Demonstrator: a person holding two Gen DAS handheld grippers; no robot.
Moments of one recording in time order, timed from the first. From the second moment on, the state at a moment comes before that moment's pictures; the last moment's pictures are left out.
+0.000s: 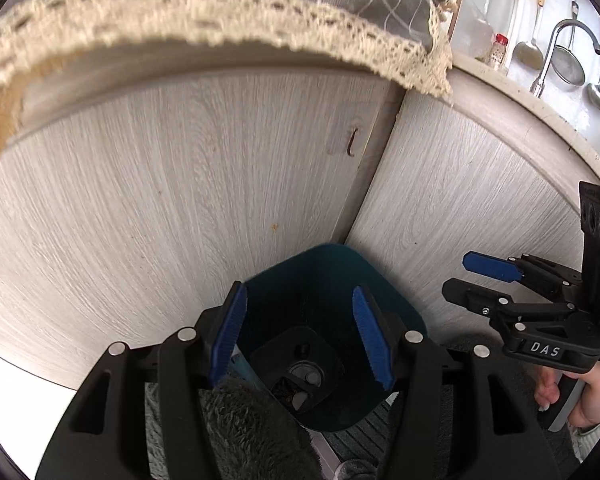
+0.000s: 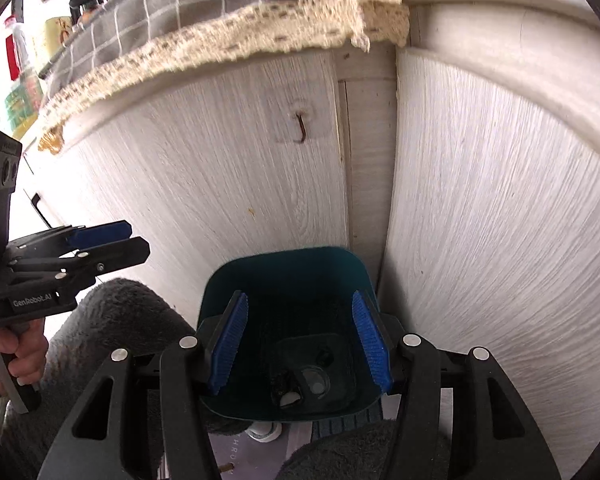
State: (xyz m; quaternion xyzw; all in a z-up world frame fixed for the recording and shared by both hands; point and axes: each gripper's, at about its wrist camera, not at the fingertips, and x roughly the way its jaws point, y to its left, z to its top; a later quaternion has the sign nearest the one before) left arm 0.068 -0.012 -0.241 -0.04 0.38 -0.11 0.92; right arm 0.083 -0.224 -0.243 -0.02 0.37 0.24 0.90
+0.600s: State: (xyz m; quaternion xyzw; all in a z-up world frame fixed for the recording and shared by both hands) left arm 0.047 0.019 -0.041 -0.04 0.22 -0.09 0.97; right arm 0.113 -0.204 -0.020 -0.01 0.18 0.30 0.94
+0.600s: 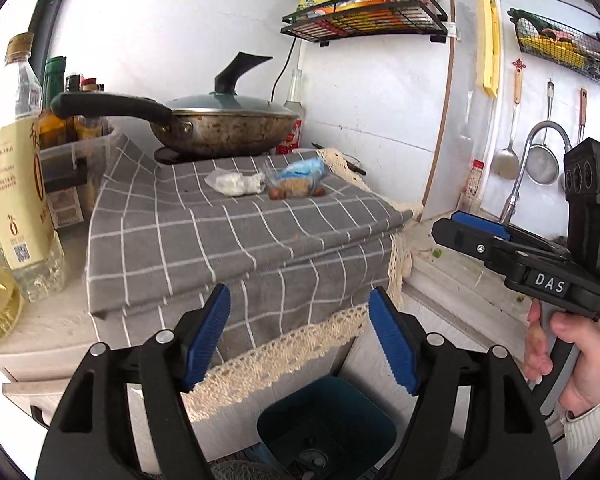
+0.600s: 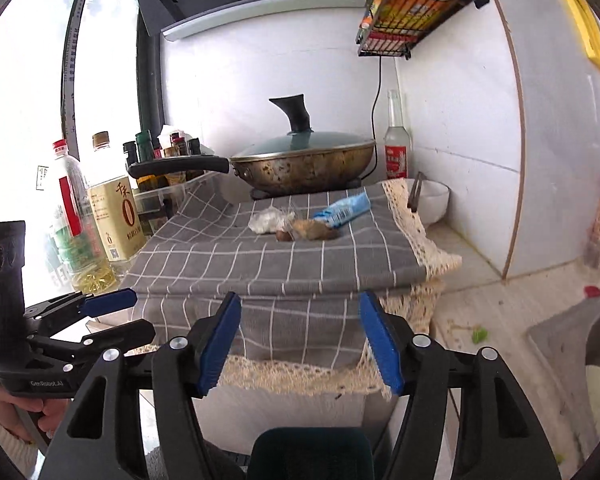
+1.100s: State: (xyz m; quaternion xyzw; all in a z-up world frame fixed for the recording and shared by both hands) left arm 0.116 0.069 -0.017 -0.06 0.24 -0.06 0.97; right arm 0.222 -0.136 -0.006 -0.06 0.23 0.32 0.92
